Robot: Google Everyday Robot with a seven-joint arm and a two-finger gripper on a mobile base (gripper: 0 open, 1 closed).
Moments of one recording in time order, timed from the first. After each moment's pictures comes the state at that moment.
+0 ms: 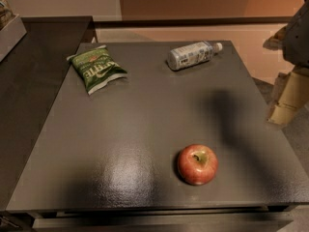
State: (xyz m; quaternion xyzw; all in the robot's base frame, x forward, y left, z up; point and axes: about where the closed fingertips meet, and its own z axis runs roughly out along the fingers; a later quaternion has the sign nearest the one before) arm 0.438 -0.217 0.976 -0.60 0.78 -0.03 0.16
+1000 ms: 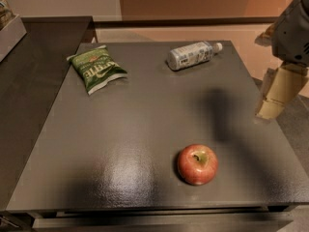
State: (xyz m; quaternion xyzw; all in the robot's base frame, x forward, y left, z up) arm 0.448 -0.201 0.980 -0.60 0.78 -0.03 0.17
